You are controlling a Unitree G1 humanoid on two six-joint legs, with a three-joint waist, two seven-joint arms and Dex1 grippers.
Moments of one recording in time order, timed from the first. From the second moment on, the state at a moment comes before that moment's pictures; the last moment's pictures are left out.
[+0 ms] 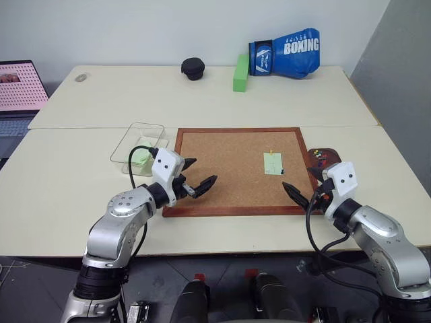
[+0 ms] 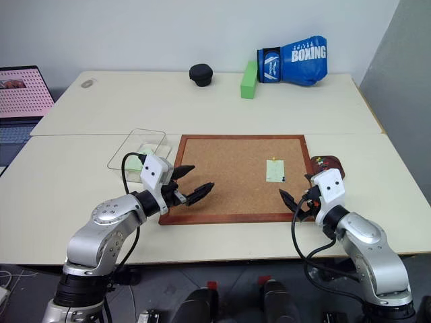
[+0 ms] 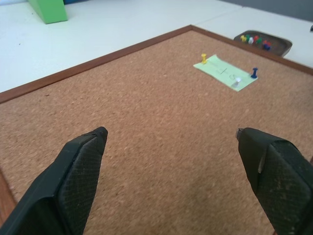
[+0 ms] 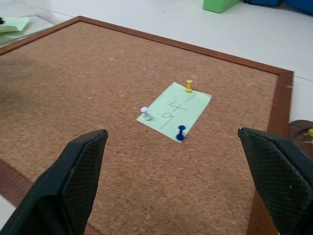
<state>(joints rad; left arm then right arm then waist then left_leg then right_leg) -0.26 0.48 0.01 -0.26 -0.35 0.54 -0.62 -0.04 -0.46 -0.10 -0.50 0.31 0.59 0.43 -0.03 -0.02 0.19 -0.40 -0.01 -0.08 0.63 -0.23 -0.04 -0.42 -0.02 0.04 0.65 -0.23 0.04</state>
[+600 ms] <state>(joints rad) -0.27 0.49 0.01 -0.25 -0.34 0.56 -0.63 -0.06 -0.43 -0.10 -0.50 0.30 0.59 0.37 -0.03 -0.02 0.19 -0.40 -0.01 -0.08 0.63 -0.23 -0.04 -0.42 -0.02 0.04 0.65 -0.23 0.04</state>
